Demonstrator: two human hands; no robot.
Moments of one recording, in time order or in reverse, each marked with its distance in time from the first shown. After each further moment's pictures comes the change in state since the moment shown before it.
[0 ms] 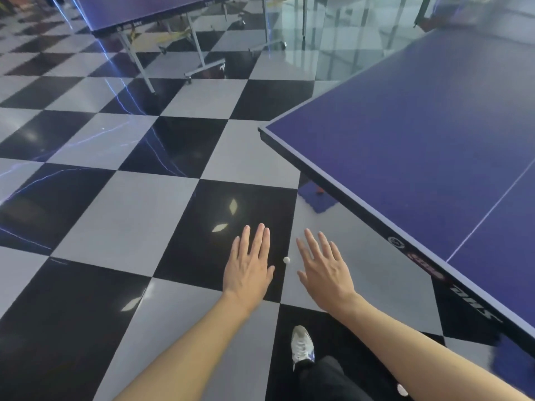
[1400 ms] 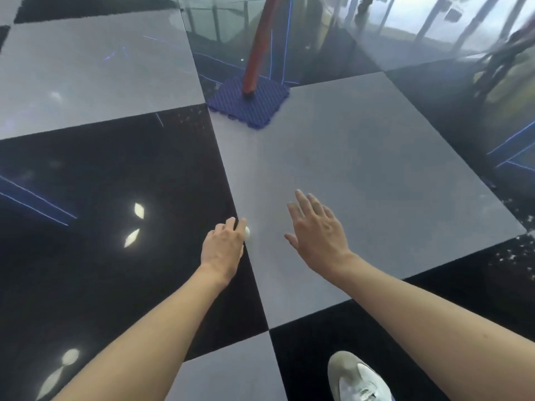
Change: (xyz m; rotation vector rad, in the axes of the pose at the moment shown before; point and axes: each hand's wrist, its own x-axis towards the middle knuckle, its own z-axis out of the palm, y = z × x) left_hand 0.366 0.063 0.688 -0.096 -0.031 0.422; right_hand 0.251 0.072 0.617 0.044 -0.020 0.495
